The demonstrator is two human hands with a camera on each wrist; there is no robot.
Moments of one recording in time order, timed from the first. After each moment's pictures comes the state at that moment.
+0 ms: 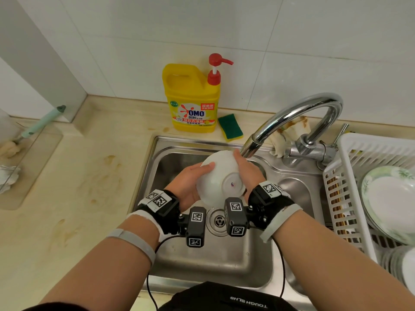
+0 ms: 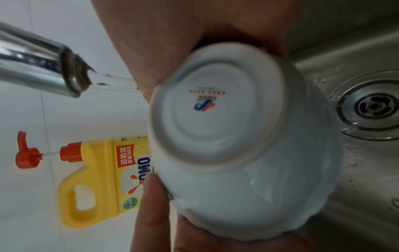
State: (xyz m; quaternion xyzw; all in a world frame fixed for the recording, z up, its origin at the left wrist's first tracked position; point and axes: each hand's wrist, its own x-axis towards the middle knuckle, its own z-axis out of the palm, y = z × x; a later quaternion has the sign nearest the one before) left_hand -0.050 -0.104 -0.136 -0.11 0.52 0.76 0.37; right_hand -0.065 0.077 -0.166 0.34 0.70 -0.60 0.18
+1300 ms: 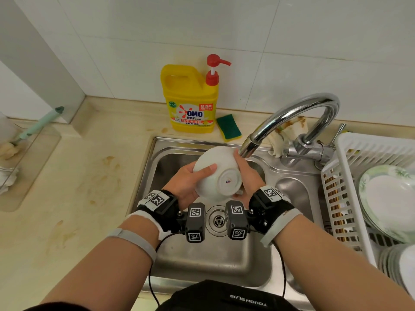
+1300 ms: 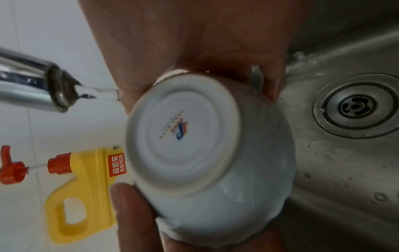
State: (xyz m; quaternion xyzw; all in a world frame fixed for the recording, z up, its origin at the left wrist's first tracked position) left_hand -0.051 -0.102 -0.136 -0.11 0.51 0.79 0.33; right_hand -0.041 0.070 -0.141 0.37 0.59 -0.69 0.18
